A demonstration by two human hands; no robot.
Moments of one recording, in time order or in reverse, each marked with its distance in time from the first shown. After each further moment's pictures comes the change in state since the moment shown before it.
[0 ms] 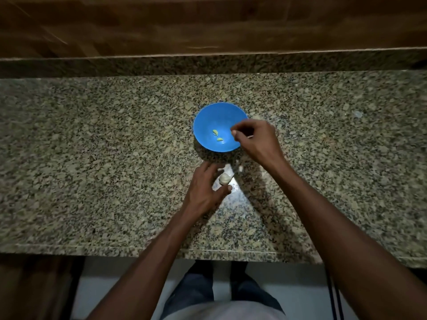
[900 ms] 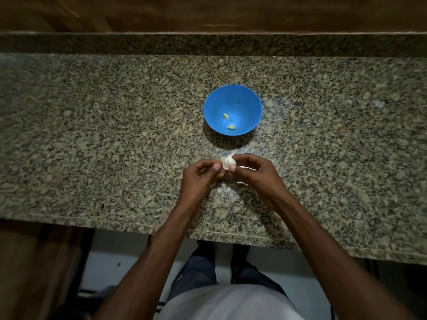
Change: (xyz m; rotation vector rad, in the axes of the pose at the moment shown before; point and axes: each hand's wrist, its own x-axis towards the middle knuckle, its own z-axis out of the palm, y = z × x) left_hand -0.041 0.027 -0.019 -0.876 0.216 -0.488; right_hand -0.099 0.039 0.038 0.673 -0.280 0.406
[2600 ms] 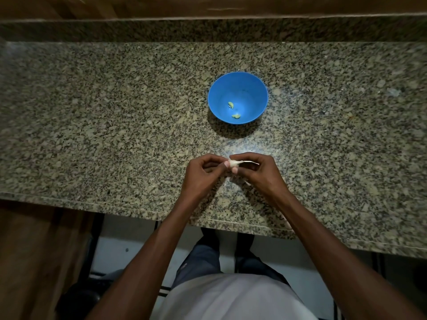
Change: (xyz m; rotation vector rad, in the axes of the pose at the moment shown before) left_hand -0.008 -0.010 -0.006 0.301 -0.034 0.106; right_hand -0.002 0.023 -0.004 -0.138 -0.049 -0.123
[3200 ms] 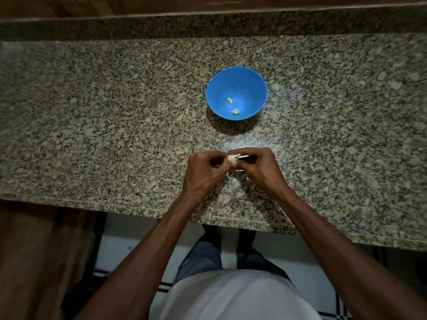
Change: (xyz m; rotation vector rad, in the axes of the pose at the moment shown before) left_hand 0.004 0.007 0.003 0.436 0.065 0.315; right_hand 0.007 -0.001 0.003 -0.072 0.037 0.001
